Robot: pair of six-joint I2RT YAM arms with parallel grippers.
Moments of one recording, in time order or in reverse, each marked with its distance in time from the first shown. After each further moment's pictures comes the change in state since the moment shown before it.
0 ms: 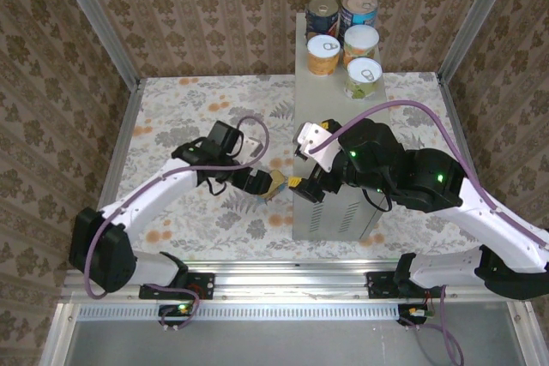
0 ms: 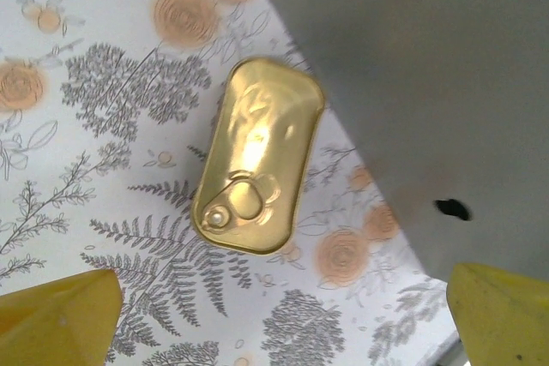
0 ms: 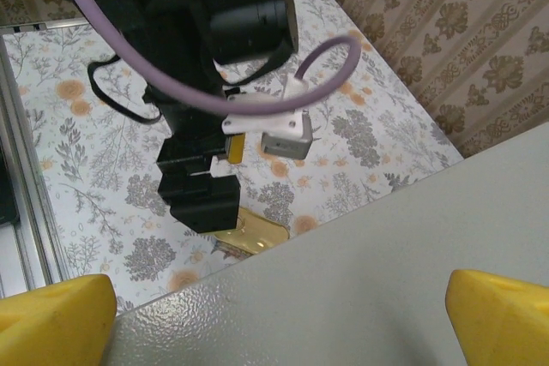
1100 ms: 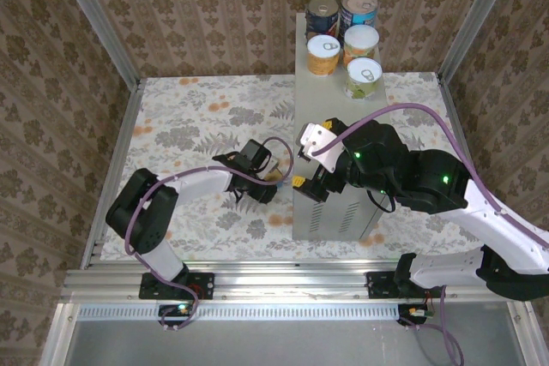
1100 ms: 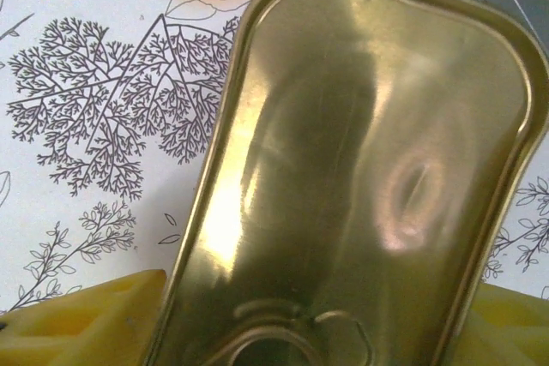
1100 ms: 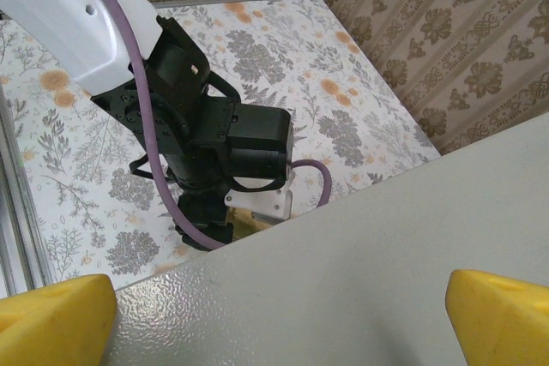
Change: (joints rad) left arm -0.116 0.296 -0.086 0.289 -0.278 0.069; right arm 0.004 -0.013 0.005 -0.013 0.030 -0.036
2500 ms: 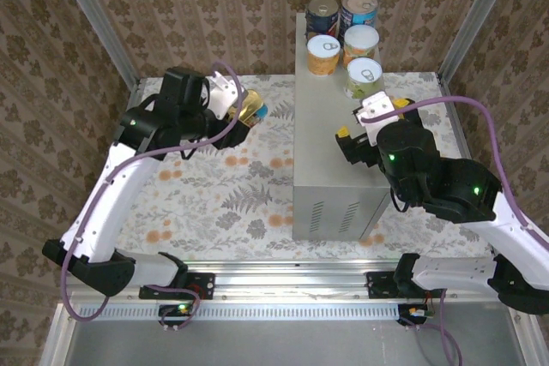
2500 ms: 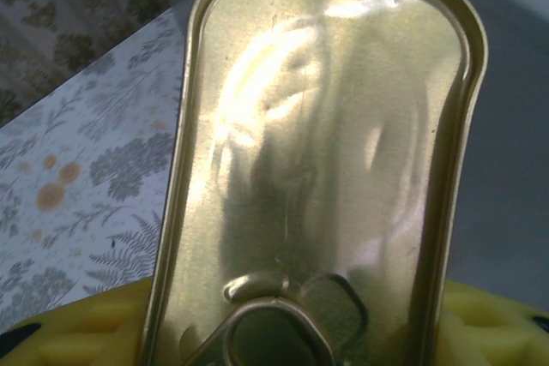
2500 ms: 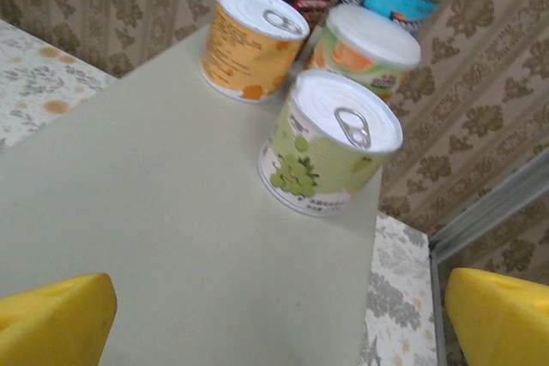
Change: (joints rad) left arm 0.154 -0.333 0.792 -0.679 0.210 0.239; right arm -0.071 -0.137 -0.080 0.048 0.611 0.205
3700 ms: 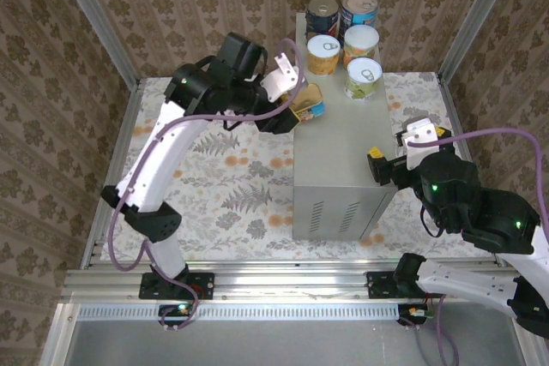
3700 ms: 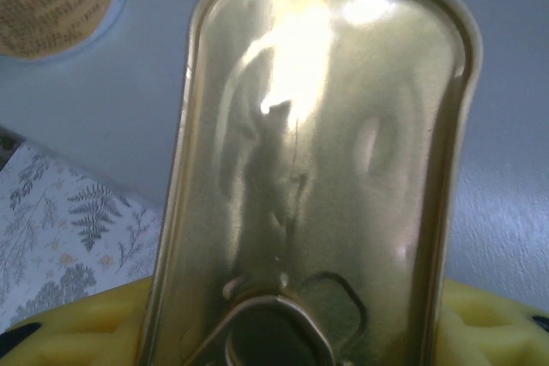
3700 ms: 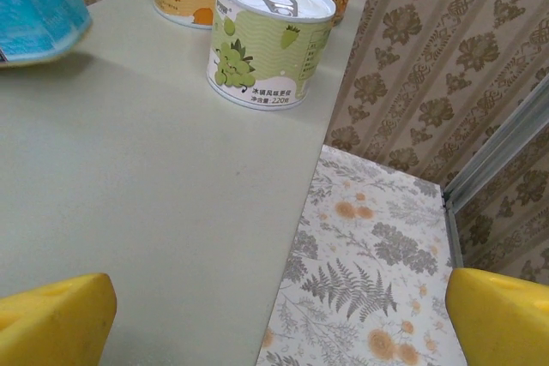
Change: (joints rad) left arm -0.193 0.478 0.655 -0.229 0.111 0.135; right arm -0.032 -0.259 -0.195 -0.062 -0.048 0.113
